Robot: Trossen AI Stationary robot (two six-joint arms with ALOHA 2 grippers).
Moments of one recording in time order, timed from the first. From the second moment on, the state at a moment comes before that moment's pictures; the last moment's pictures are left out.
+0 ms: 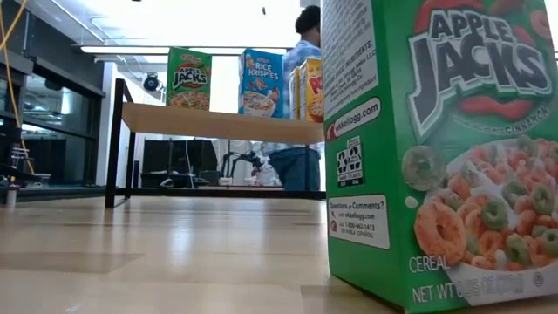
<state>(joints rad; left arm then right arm) -0.41 0.72 0.62 0.09 -0.41 0.00 0.57 2.34 2.34 -1.39 -0.04 0.36</state>
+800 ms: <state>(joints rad) -0.41 0.72 0.62 0.09 -0.41 0.00 0.58 2.32 2.35 -1.37 0.00 0.30</state>
